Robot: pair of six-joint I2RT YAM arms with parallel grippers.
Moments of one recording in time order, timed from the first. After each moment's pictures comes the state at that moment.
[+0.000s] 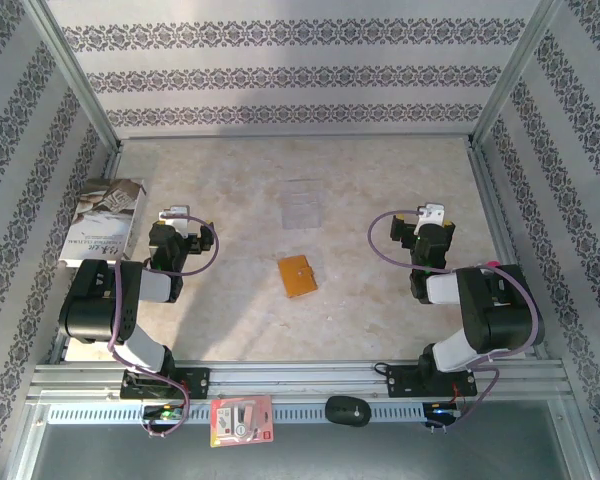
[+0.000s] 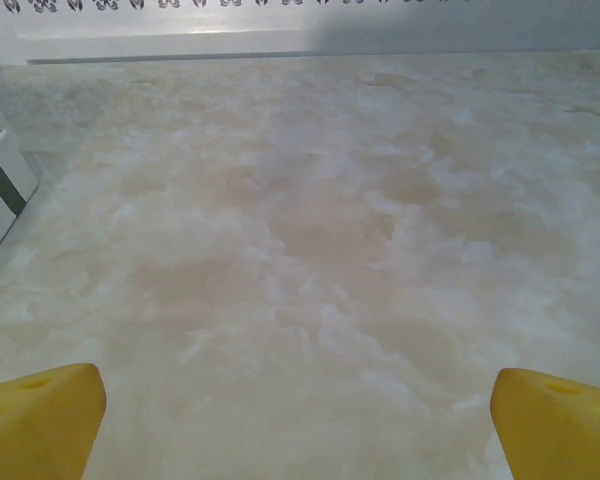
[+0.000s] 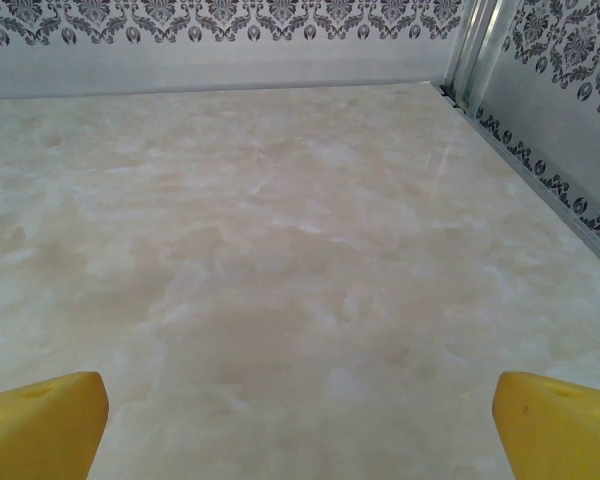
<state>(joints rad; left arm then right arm) 0.01 1.59 0.38 0.86 -0.02 0.00 0.05 1.53 0.35 0.85 0.24 0.06</state>
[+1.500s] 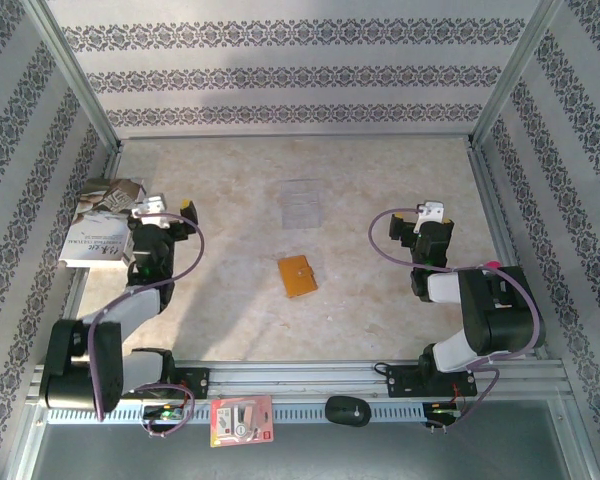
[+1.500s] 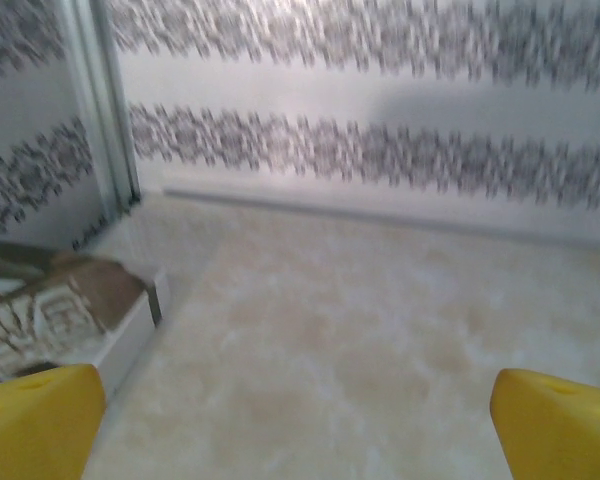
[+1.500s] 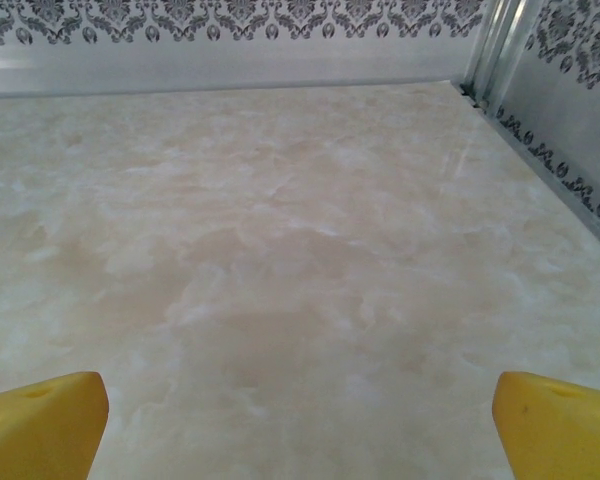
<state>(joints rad) -0.01 1.18 0.37 0.71 -0.22 -0.12 0.03 1.51 0.37 0.81 0.18 0.06</state>
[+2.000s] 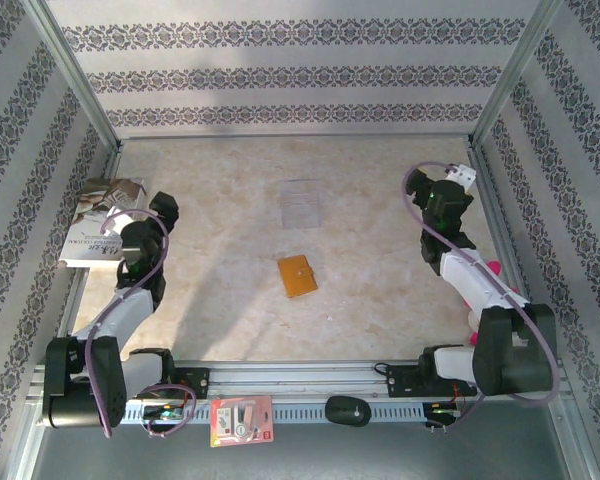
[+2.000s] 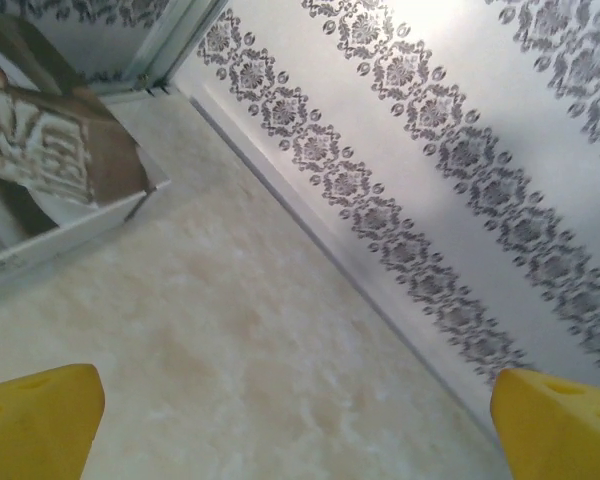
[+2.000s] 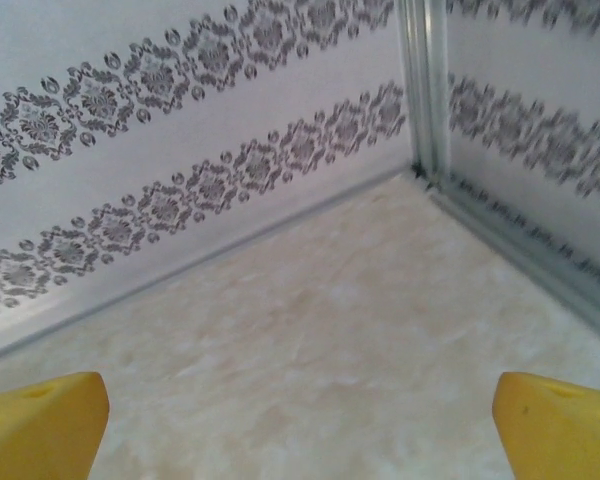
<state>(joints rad) 0.09 1.14 0.38 0.60 -0.17 -0.87 0.02 1.30 0.72 0.29 0.28 0.46</state>
